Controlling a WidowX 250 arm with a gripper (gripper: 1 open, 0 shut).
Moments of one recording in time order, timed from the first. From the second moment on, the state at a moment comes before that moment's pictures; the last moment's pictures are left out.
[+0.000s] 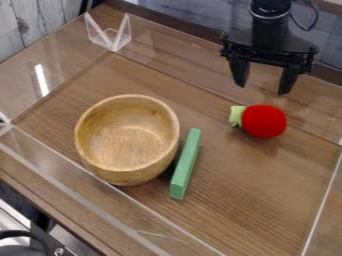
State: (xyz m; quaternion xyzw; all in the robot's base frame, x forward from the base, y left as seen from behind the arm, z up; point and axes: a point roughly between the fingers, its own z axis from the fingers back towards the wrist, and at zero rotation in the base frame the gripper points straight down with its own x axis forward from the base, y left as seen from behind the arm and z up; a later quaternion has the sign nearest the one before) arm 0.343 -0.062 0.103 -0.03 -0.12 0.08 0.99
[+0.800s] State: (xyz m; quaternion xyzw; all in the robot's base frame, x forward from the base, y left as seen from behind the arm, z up) arm 0.331 -0.050 0.086 -0.02 -0.10 0.07 0.99
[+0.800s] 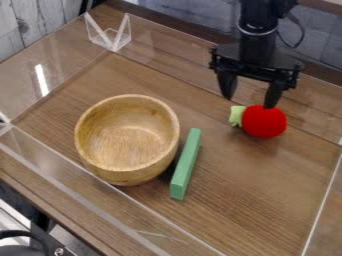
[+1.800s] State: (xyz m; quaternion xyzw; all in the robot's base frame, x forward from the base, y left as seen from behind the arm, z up) arm 0.340 -0.063 0.050 -0.01 -0.09 0.09 0.99
